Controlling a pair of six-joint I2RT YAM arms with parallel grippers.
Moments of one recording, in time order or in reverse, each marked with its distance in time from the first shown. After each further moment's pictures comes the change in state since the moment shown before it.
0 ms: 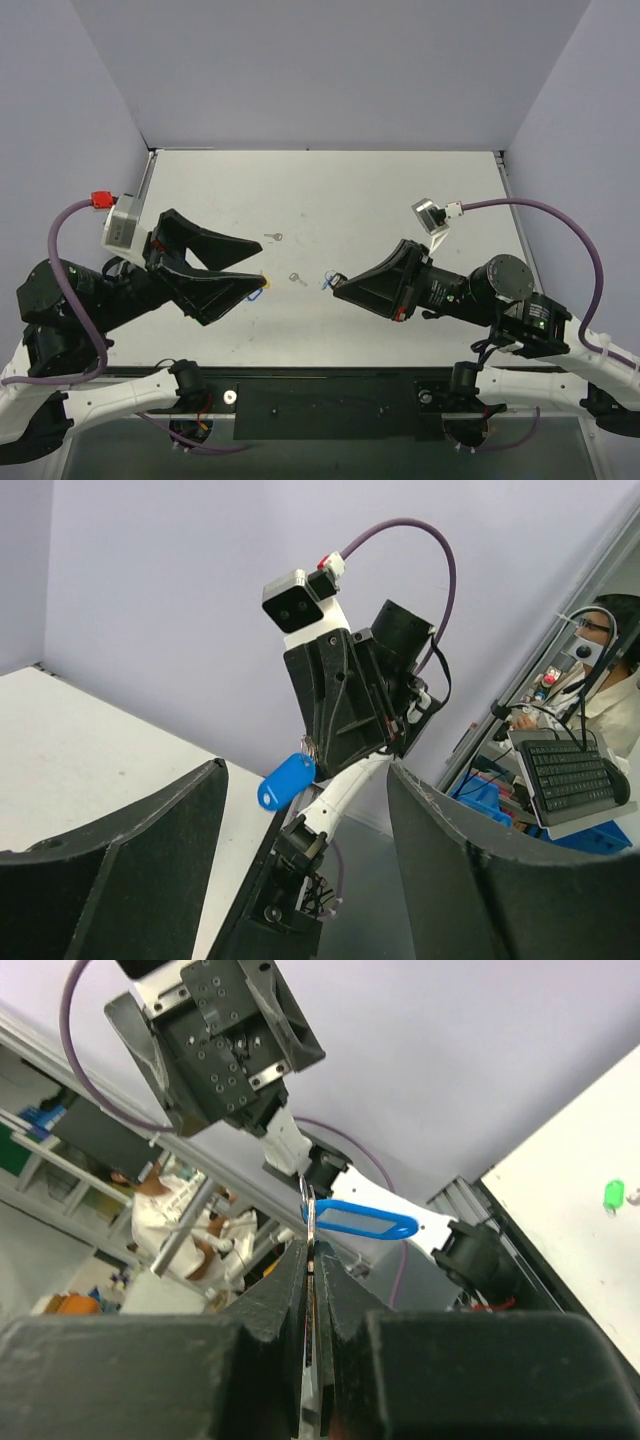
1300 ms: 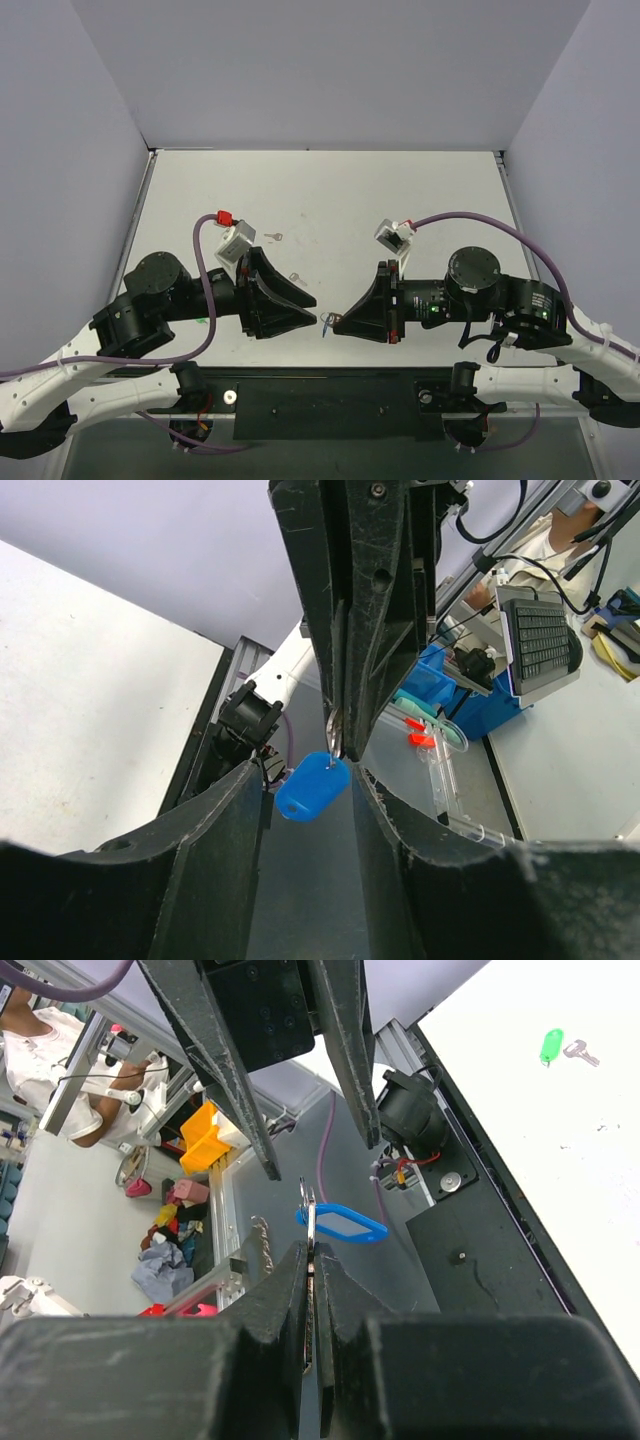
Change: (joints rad) left arm 0.000 0.039 -0.266 0.047 0.266 -0.090; right arm 0.027 0.100 0.184 -0.473 -0.166 -0.217
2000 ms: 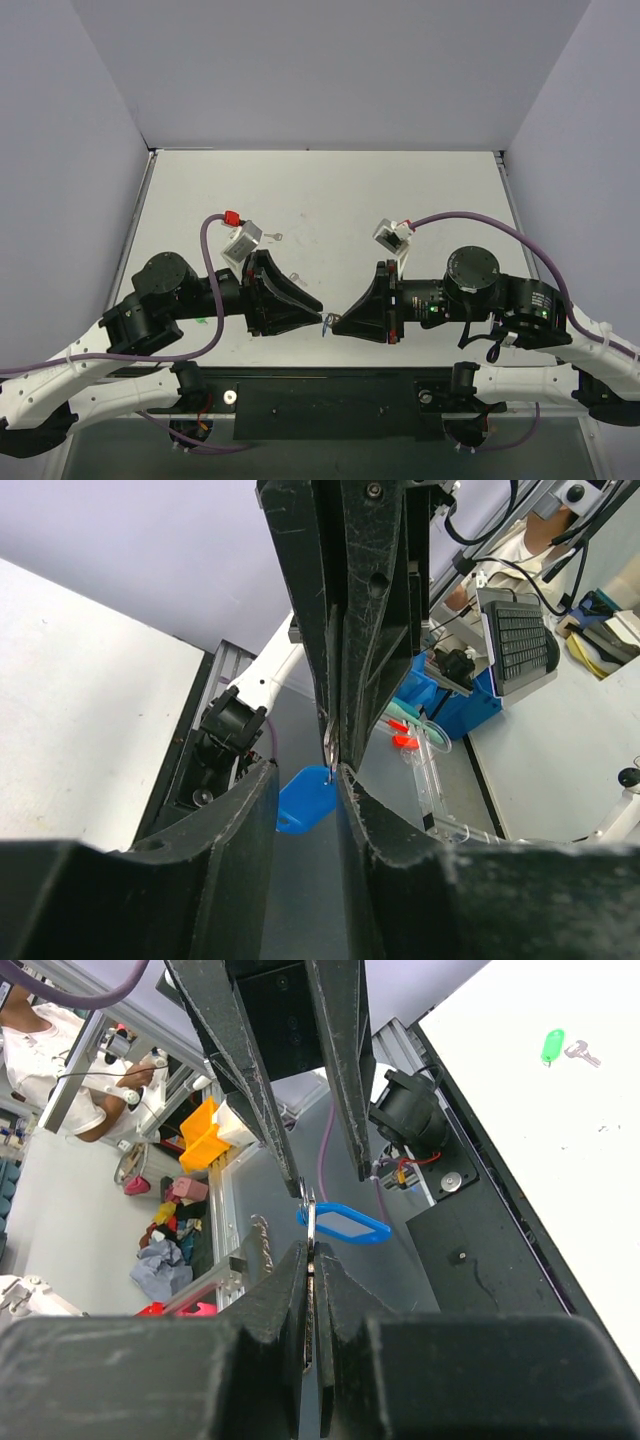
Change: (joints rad) left arm 0.000 0.015 -0.037 0.082 0.037 -0.033; right arm 0.006 0.010 0.014 -0.009 0.006 -0.004
